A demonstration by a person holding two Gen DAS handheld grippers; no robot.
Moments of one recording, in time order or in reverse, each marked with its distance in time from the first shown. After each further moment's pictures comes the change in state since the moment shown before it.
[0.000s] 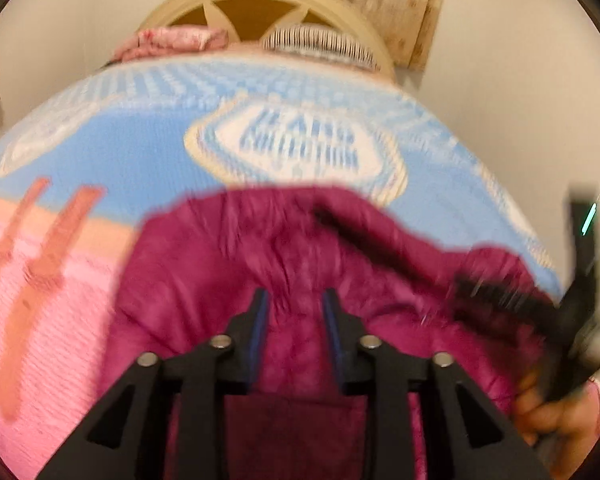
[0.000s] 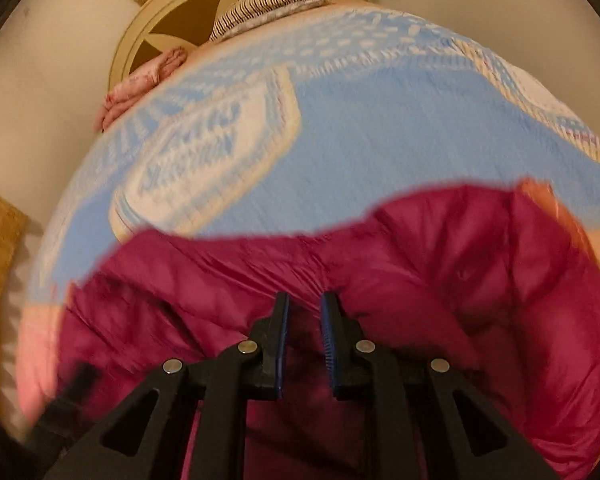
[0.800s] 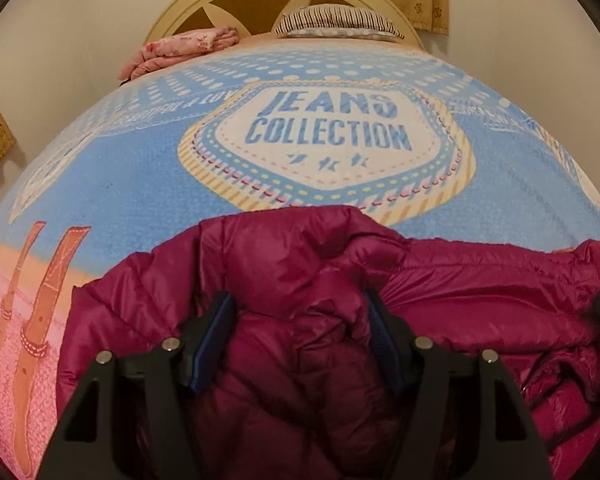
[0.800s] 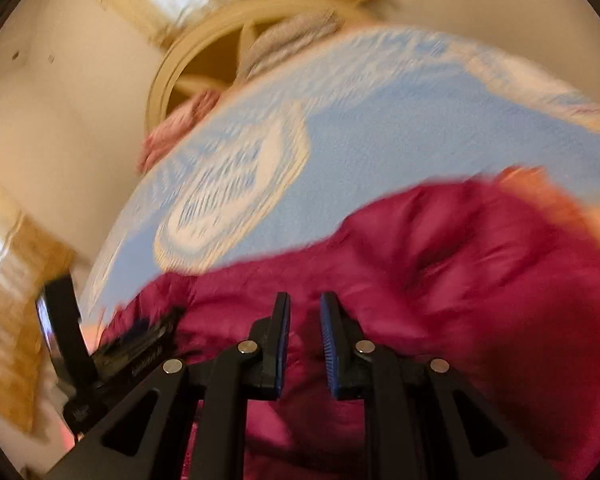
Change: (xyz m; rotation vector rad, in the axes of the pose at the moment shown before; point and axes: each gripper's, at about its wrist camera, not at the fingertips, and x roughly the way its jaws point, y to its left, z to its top) left arm 0.101 -0.015 0.006 0.110 0.069 0.212; right arm -0.040 -0.038 -0.011 0.077 -0.161 0.144
